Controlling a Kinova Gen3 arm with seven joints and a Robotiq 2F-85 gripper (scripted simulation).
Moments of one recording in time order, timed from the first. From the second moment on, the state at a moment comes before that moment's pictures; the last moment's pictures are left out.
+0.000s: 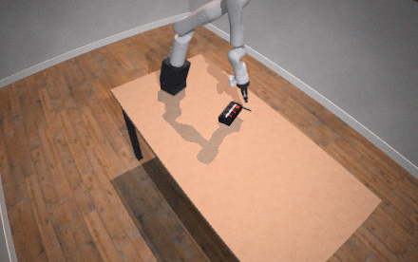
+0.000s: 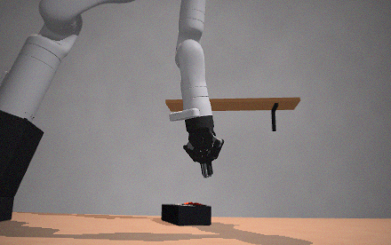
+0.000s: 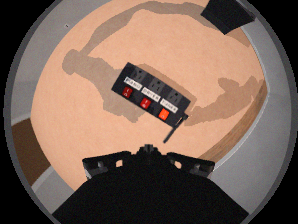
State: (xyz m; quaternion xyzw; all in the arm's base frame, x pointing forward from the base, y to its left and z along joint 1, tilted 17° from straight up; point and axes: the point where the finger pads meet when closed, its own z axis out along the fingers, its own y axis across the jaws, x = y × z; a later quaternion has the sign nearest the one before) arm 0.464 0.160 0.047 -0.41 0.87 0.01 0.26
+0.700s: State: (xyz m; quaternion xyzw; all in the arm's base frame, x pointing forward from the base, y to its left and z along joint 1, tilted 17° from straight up) arm 0.467 0.161 0.046 -0.41 0.87 0.01 0.26
